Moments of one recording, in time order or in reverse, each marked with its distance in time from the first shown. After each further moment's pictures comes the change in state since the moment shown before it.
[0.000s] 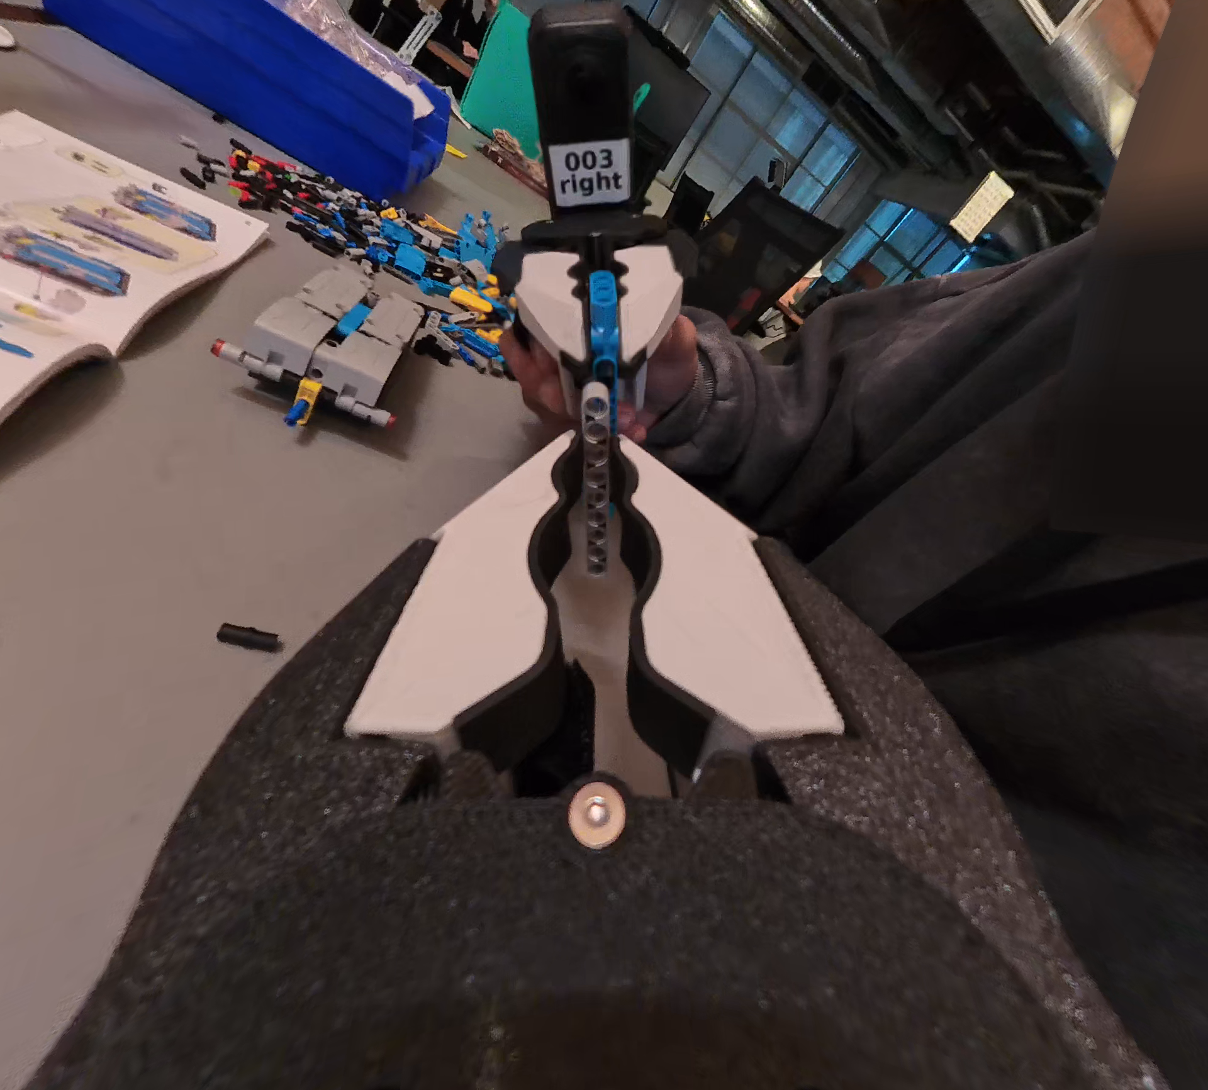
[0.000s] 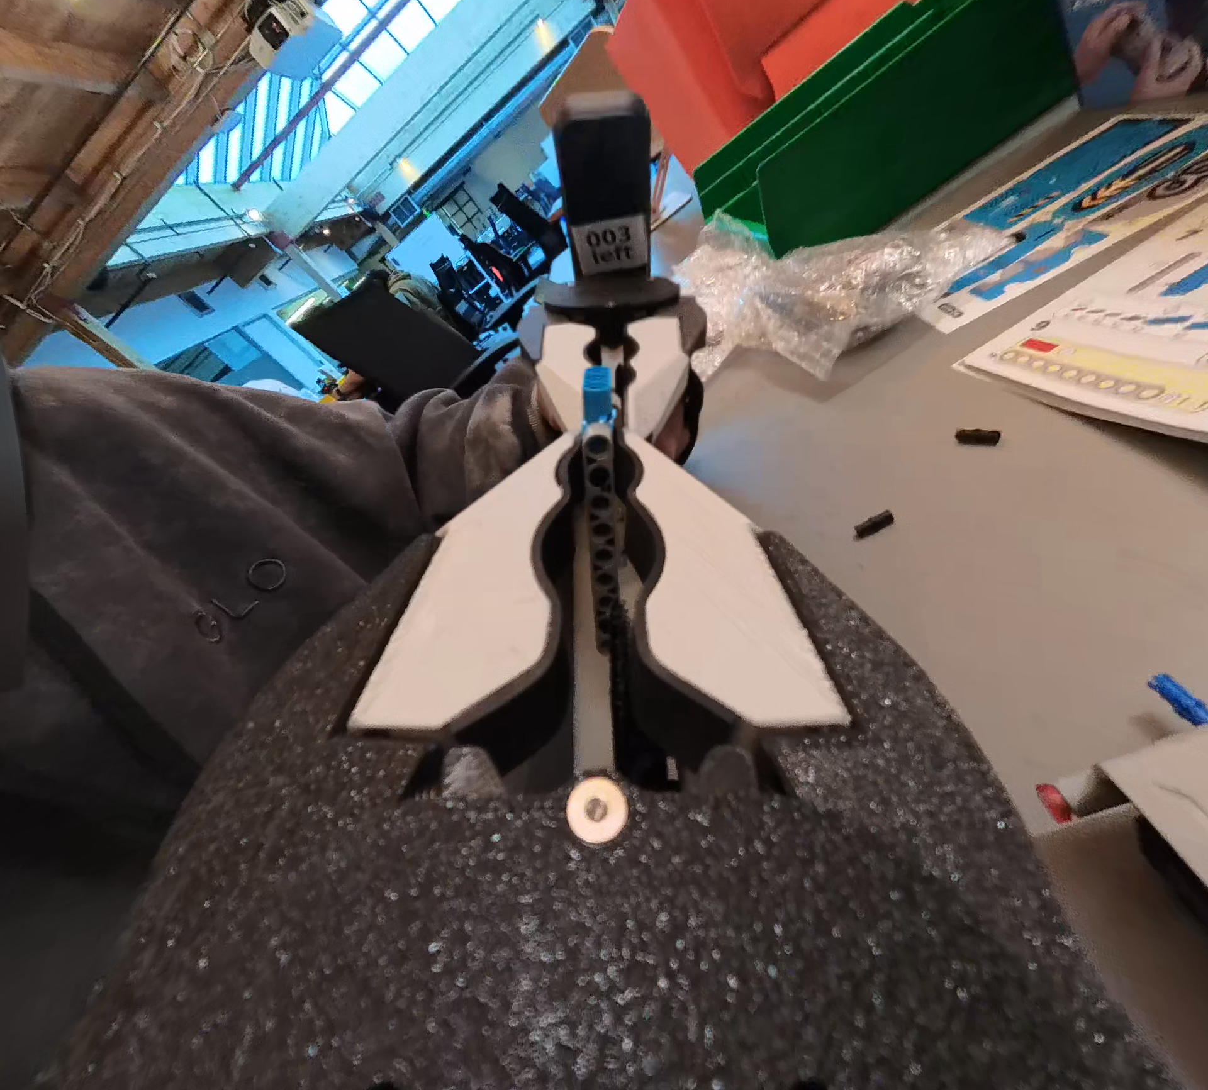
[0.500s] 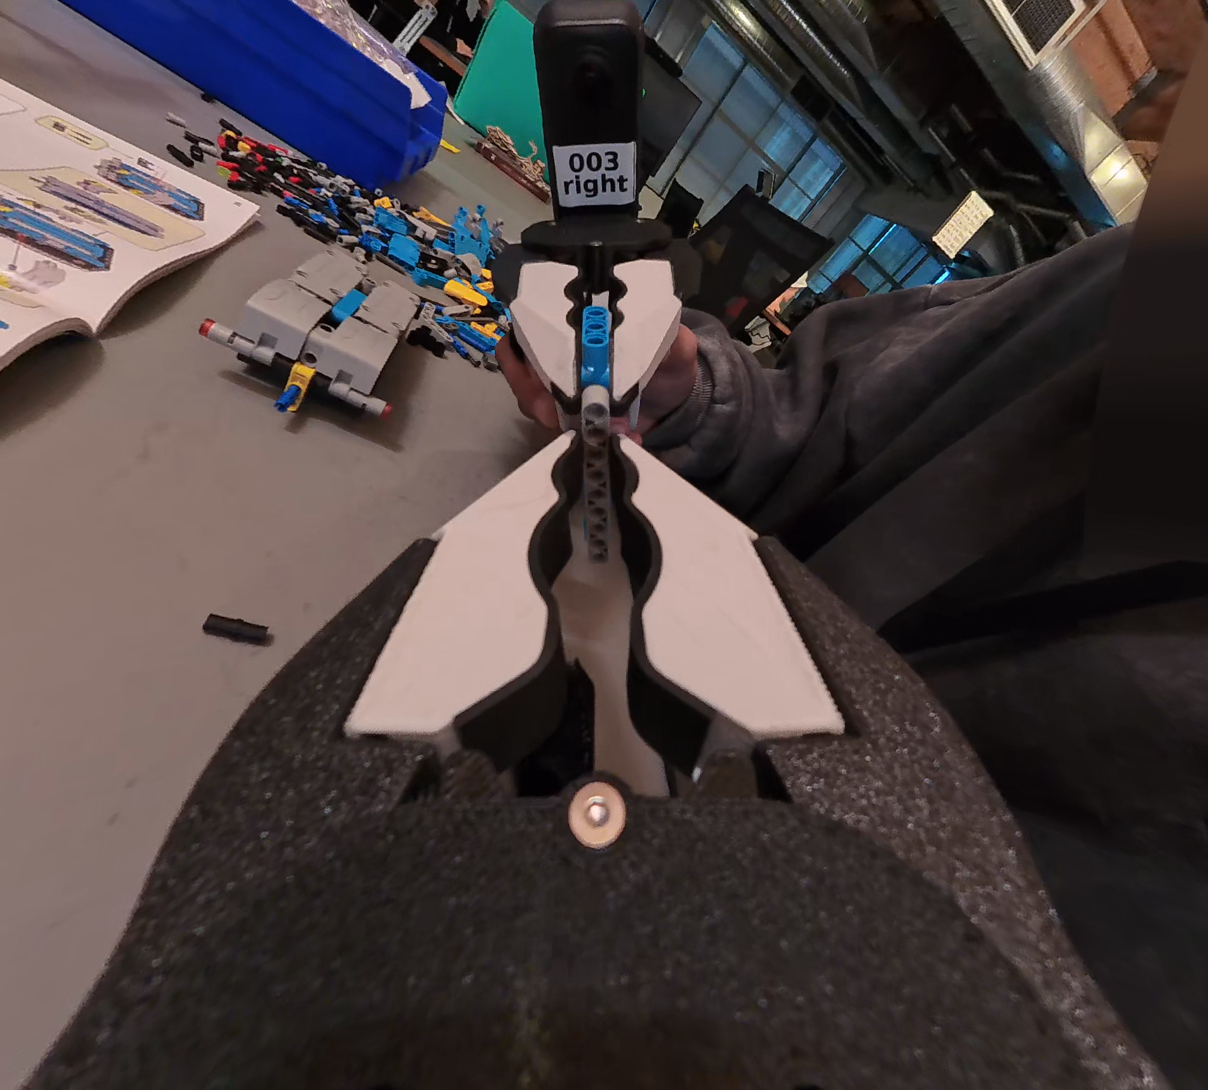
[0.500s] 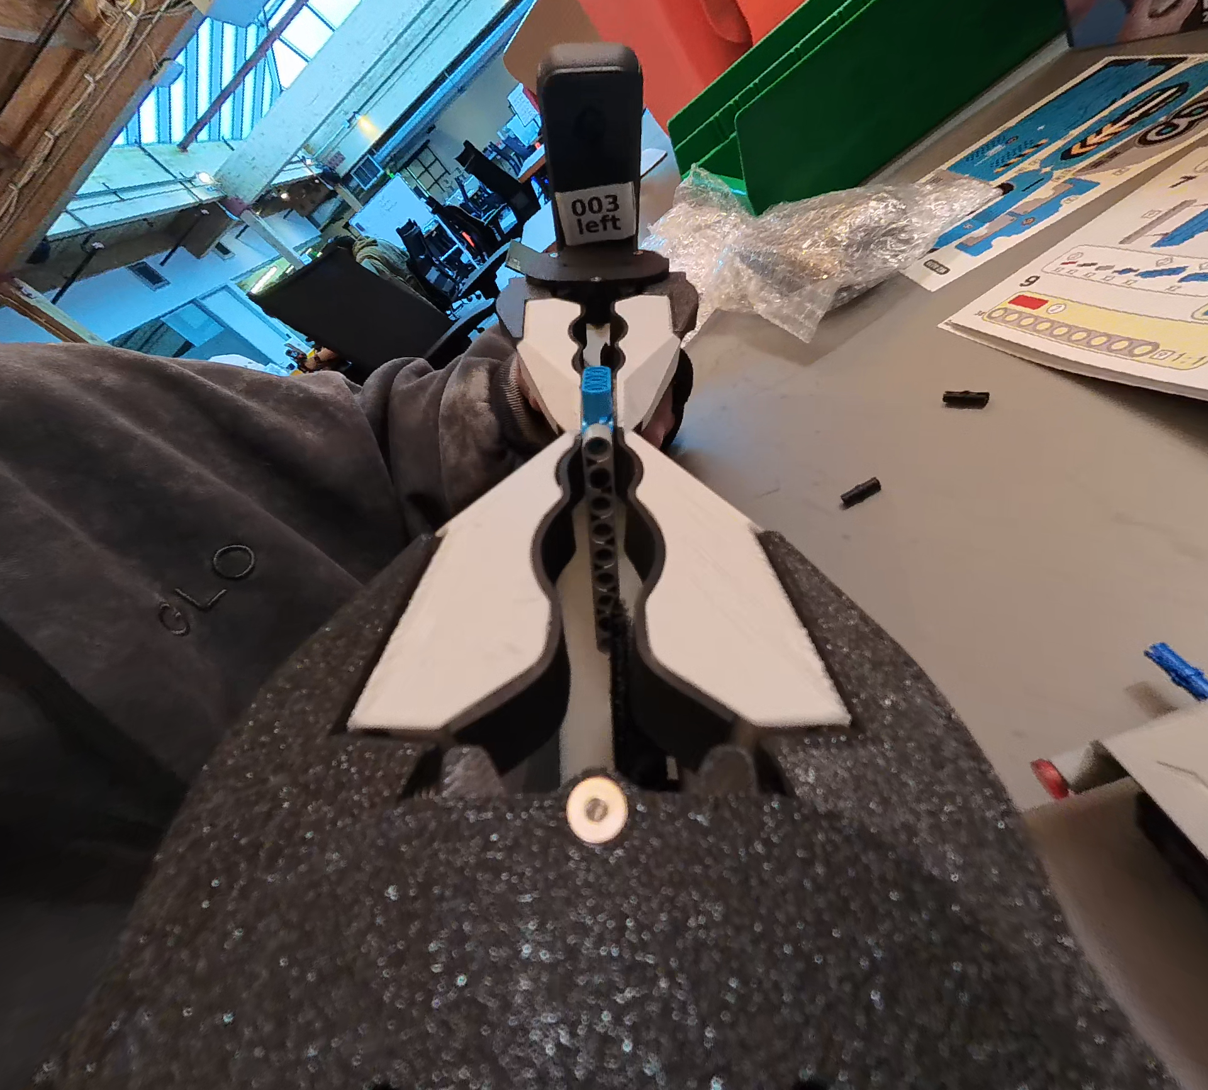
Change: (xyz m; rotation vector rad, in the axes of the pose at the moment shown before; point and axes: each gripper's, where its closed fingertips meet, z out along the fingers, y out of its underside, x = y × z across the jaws) left arm -0.004 0.004 0.002 0.006 0.014 -0.036; right arm 0.008 0.013 0.006 -0.060 0.044 0.006
